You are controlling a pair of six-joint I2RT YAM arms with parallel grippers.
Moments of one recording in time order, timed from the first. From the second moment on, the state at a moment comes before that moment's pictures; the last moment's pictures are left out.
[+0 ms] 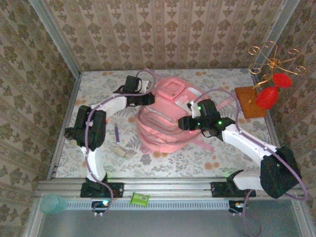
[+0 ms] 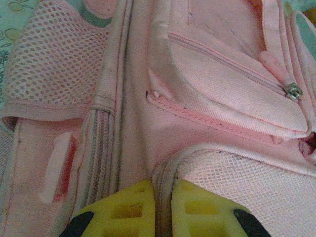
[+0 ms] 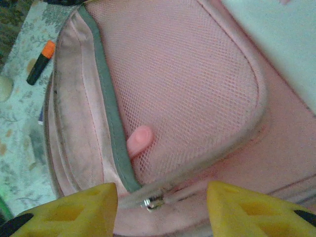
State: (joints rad) left arm -0.40 1.96 1.40 -0.27 0.47 -0.26; right arm 0.45 1.28 0.80 -0.26 -0.28 0.33
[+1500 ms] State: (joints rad) left arm -0.39 2.01 1.48 -0.34 0.49 -0.14; right arm 0.47 1.36 0.73 -0.12 -0.30 -0.06
